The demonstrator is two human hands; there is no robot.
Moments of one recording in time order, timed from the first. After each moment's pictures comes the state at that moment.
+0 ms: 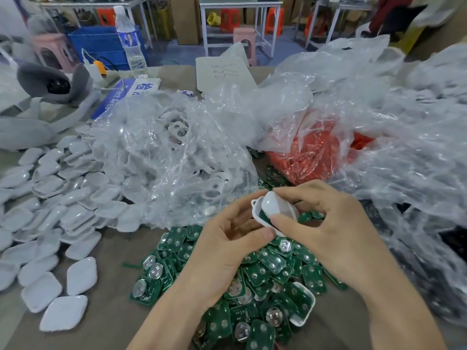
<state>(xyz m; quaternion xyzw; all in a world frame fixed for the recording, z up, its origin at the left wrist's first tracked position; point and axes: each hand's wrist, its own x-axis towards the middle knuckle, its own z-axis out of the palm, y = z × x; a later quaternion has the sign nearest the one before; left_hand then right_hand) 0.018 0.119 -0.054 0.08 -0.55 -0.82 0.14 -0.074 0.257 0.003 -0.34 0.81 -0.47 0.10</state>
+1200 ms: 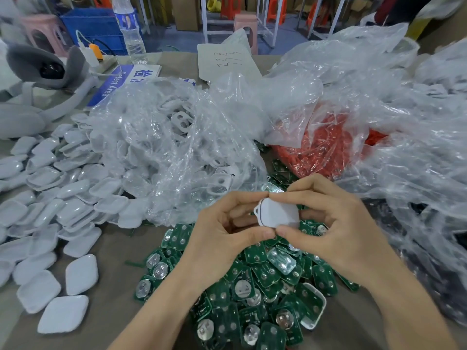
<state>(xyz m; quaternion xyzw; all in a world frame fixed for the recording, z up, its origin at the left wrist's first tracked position) 0.017 0.096 -0.058 0.06 -0.62 -0.76 0.17 -0.090 0.251 -0.021 -0.46 0.75 -0.46 0.08</state>
